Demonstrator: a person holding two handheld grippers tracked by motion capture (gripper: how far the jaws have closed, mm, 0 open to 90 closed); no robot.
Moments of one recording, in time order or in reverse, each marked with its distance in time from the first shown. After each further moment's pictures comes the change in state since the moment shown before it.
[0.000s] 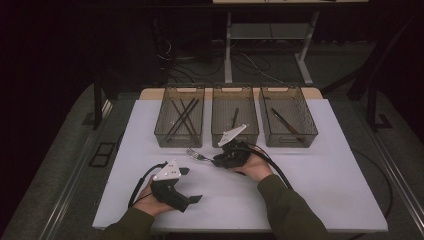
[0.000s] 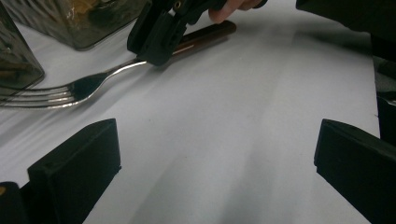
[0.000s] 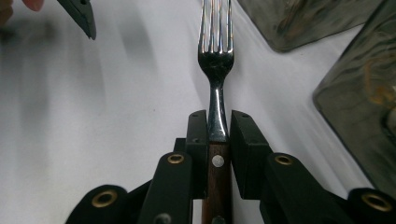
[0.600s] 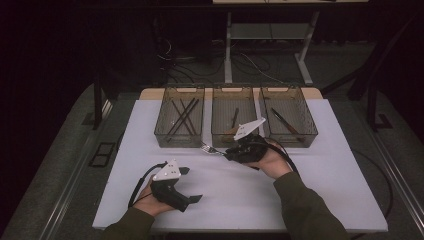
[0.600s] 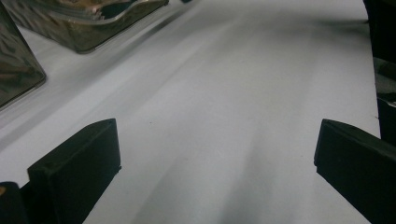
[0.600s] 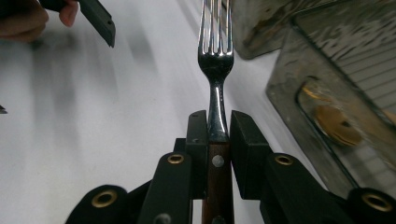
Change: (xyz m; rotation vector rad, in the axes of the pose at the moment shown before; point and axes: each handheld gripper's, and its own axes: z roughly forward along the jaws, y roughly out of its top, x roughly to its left) left arm 0.001 0.000 0.000 -0.006 0.004 0.010; right arm -0.003 -0.004 -0.057 -0.051 -0.038 0.006
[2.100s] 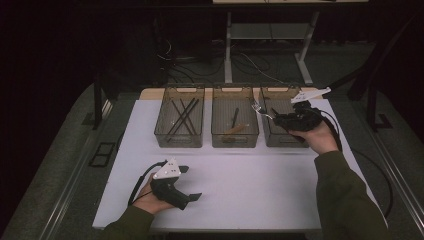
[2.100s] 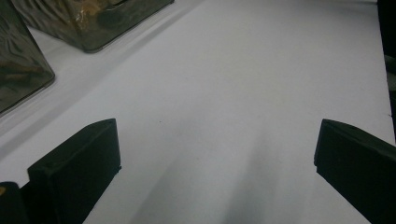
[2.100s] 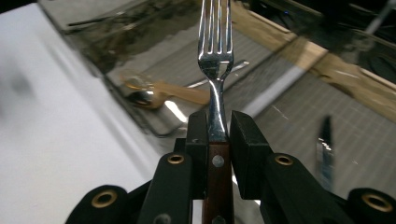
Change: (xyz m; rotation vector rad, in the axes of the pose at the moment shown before) left arm 0.005 0.000 0.002 0.005 0.010 0.004; right arm -0.089 -0.028 -0.118 -0.100 -0.301 0.230
